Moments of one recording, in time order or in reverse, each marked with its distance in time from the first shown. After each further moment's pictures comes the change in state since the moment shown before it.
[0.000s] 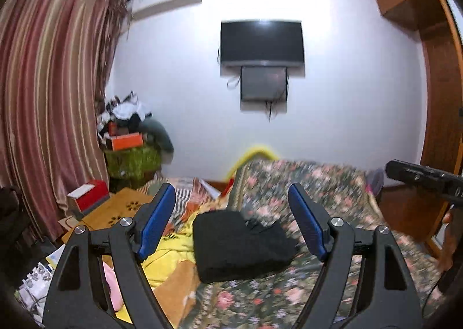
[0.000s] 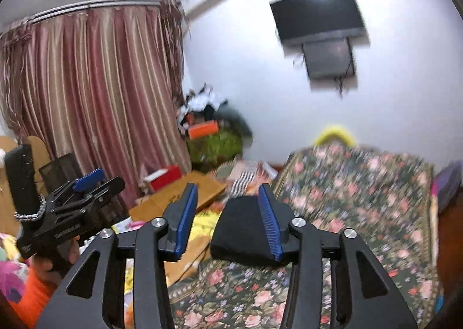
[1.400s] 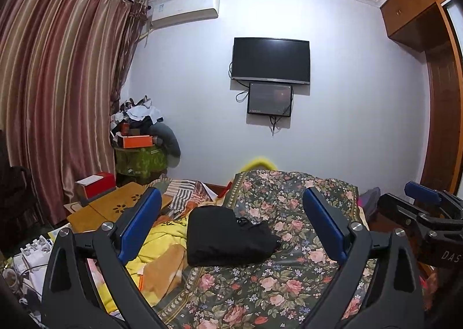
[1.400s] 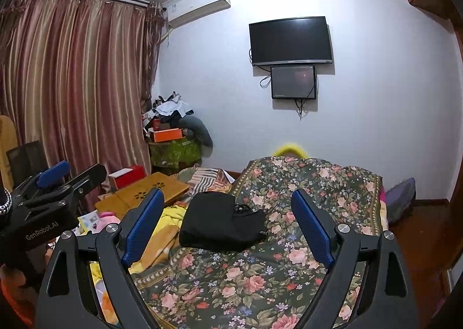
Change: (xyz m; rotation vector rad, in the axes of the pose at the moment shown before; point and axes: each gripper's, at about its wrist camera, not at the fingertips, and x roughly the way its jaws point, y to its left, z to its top) left arm -0.073 -0.027 -0.032 -0.072 -0.044 0.047; right arm -0.061 0.042 -0.031 -0.076 -0.040 -0.221
